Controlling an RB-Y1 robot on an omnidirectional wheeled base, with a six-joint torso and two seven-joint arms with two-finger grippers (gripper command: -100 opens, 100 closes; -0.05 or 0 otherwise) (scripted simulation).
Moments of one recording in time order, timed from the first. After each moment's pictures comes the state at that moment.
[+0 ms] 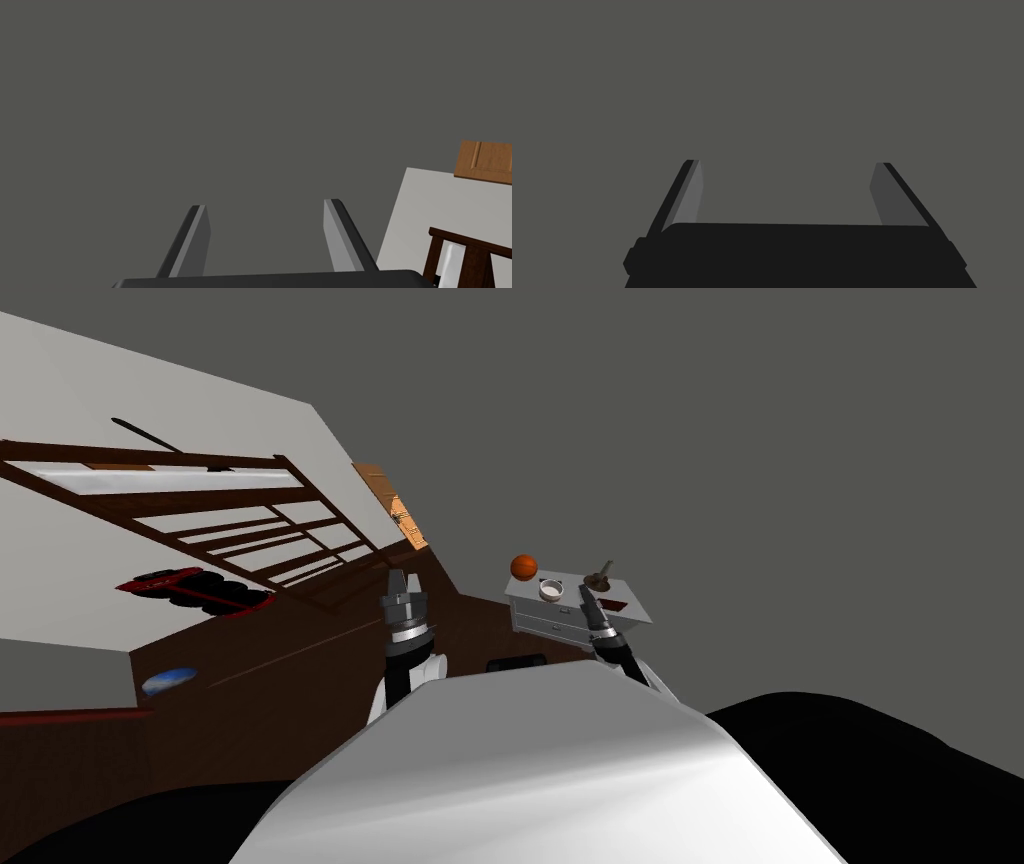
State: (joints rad) left arm 0.55 -0.03 -0.01 -2.36 -0.11 -0.48 -0.05; right arm 0.66 -0.33 0.03 -2.06 -0.05 -0.63 0.26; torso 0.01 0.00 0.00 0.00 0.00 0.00
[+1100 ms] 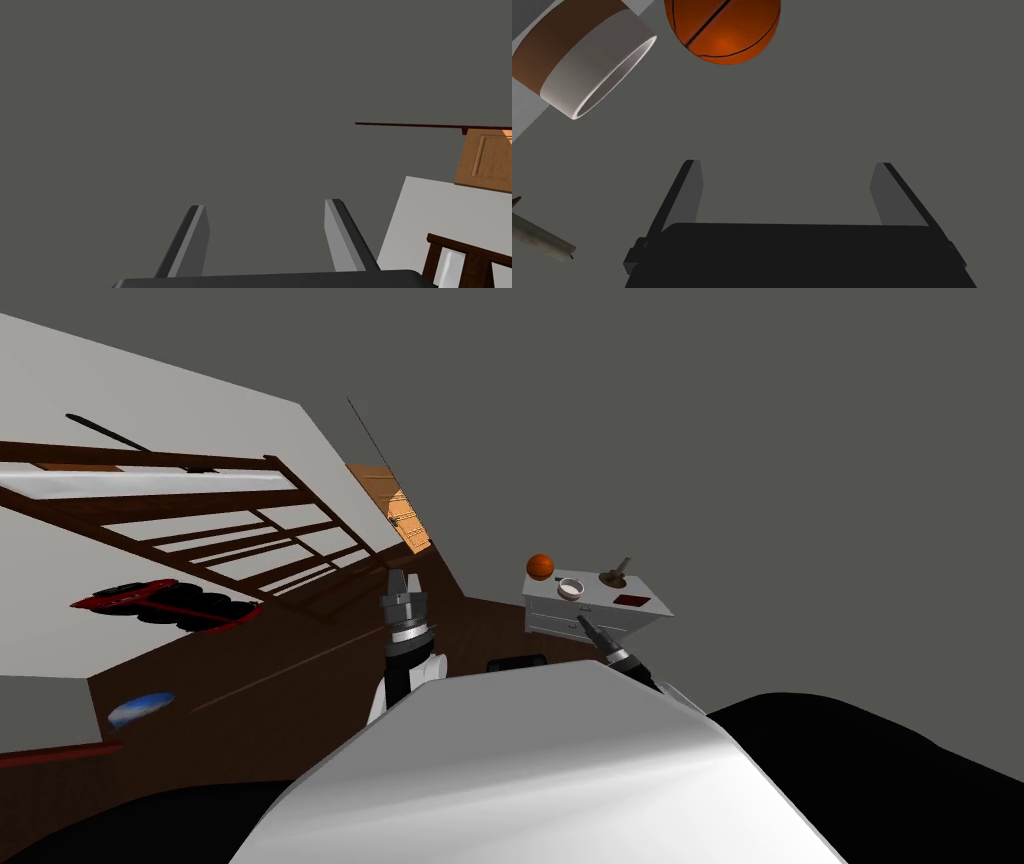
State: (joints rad) left arm 0.55 -0.03 -0.01 -2.36 -0.11 -0.48 -0.05; right arm 0.75 -0.57 0.06 -1.76 -0.01 -0.62 0.38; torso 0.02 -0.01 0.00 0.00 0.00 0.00
